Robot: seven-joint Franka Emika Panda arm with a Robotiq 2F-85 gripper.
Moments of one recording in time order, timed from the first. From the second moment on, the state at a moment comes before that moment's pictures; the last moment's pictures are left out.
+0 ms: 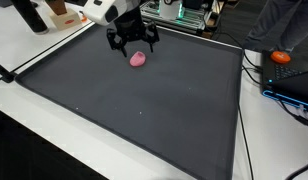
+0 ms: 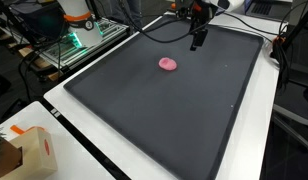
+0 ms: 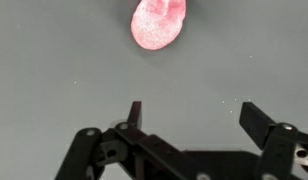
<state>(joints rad) 0.06 0.43 0.10 -1.79 0.03 2.05 -0.46</state>
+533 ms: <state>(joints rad) 0.06 0.44 0.07 -1.82 0.04 2.13 -0.15</state>
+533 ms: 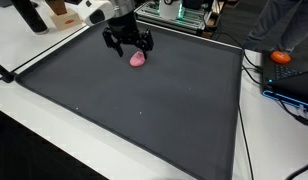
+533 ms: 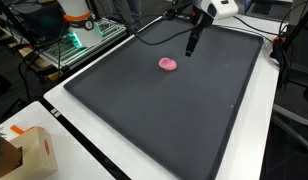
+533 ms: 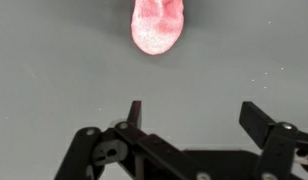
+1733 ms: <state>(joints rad) 0.06 0.40 -0.01 -2.03 0.21 2.17 0.57</state>
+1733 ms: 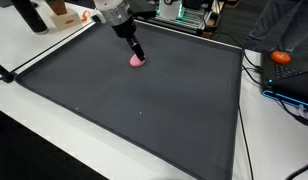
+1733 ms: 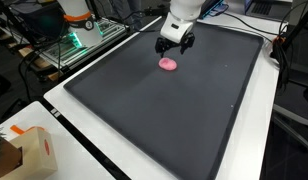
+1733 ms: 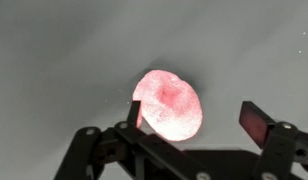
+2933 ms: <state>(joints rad) 0.06 0.40 -0.03 -2.13 0.23 2.30 0.63</state>
